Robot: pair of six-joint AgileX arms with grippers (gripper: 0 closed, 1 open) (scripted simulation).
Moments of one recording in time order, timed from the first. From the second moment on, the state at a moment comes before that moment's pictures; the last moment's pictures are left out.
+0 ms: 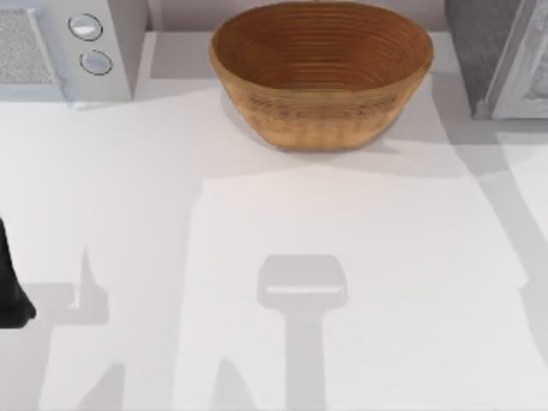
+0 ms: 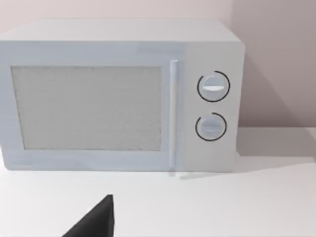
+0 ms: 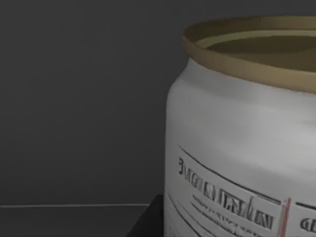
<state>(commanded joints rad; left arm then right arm) 0.00 0.00 0.00 0.00 0.00 0.00 0.23 1.66 2.18 -0.52 0.29 0.01</state>
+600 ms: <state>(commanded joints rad) 0.00 0.00 0.00 0.00 0.00 0.00 0.36 1.39 2.11 -0.72 0.38 0.02</state>
